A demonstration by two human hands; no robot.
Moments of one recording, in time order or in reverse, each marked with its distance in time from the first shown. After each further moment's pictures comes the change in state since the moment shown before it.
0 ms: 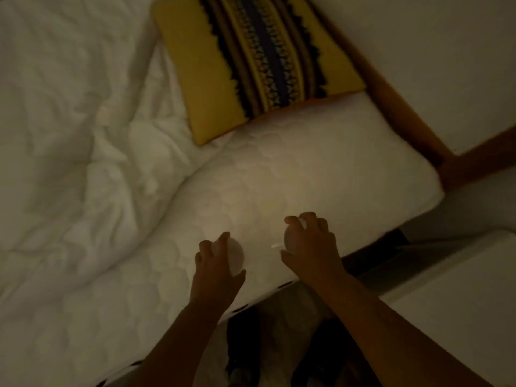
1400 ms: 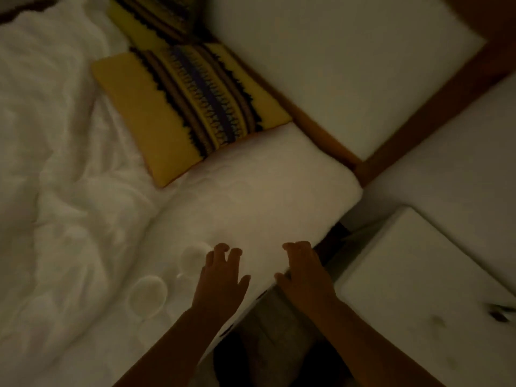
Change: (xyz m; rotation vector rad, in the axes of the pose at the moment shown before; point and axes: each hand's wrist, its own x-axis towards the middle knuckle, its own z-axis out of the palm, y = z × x) left_hand 0.002 0.060 -0.048 0.222 -0.164 0.508; right_hand -0.078 -0.014 -0.034 0.238 0.042 0.314
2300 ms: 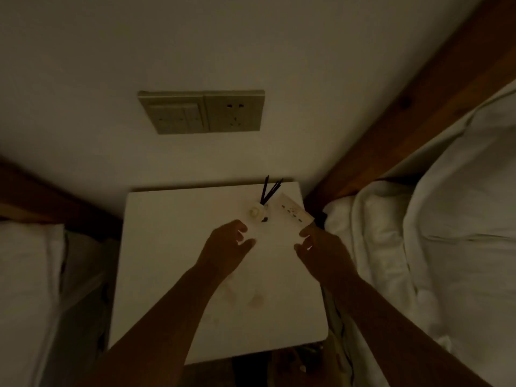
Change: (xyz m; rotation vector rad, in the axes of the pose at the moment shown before) left_hand 0.047 0.504 0.285 -0.009 -0.604 0.643; right_hand -0.213 0.501 -0.075 0.412 0.522 0.886
